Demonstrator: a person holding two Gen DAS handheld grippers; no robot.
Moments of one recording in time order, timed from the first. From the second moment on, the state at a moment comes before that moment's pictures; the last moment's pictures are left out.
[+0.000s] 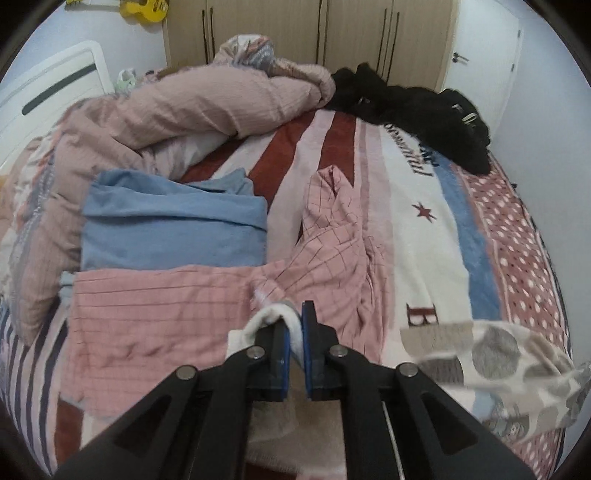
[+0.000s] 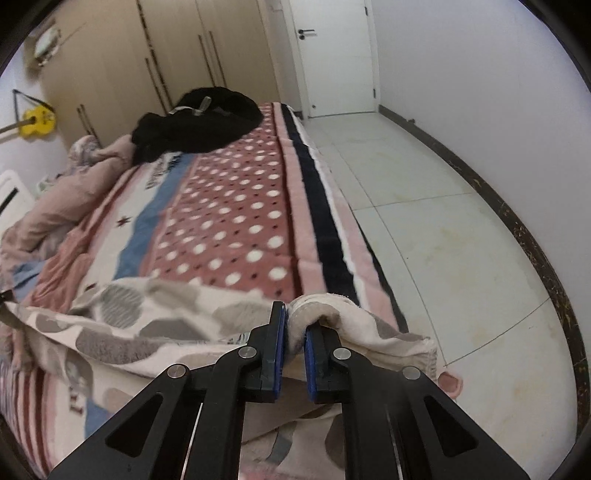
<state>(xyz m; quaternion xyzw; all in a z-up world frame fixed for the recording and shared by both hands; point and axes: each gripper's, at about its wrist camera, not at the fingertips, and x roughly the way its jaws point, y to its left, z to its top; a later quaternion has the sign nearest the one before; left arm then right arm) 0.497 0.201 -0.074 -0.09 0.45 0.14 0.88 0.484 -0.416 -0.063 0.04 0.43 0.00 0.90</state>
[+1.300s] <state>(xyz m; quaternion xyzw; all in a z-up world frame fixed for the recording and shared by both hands) 0.360 0.113 -0.205 -0.40 0.43 -0.12 0.80 0.365 -0.364 -0.169 0.27 0.46 0.17 0.83</state>
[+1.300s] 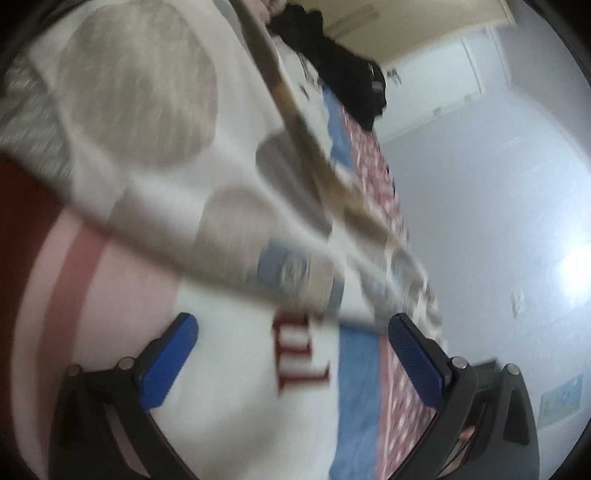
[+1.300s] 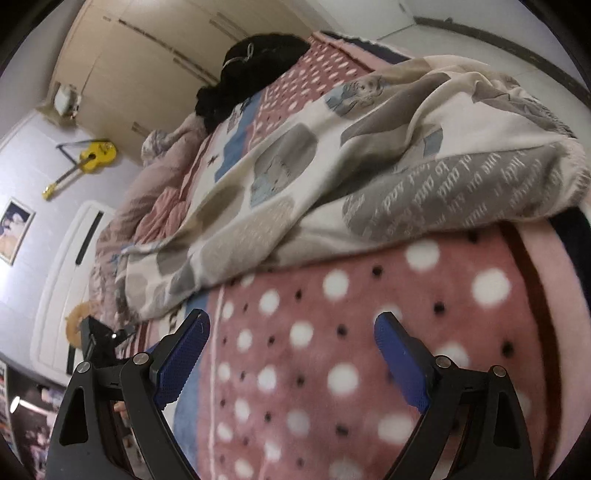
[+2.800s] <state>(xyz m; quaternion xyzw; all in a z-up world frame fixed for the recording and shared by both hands) 0.234 0.126 -0.159 -0.28 0.38 0.01 0.88 0.257 -0.409 -0.136 0.22 0.39 0.02 0.89</state>
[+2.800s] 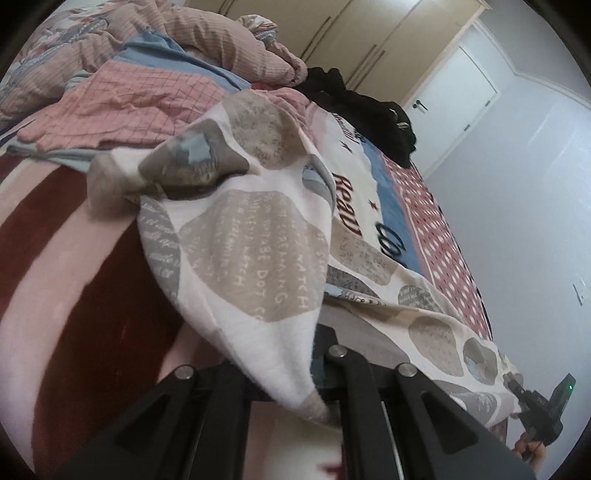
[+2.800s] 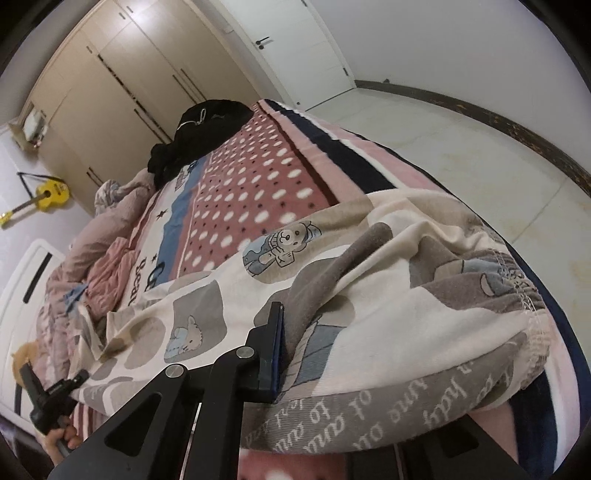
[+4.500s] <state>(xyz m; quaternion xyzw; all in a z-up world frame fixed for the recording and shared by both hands) 0.272 0.144 -0.176 -0.38 0.35 -0.01 0.85 0.211 -0.517 -0.119 0.19 0.34 -0.17 0.91</state>
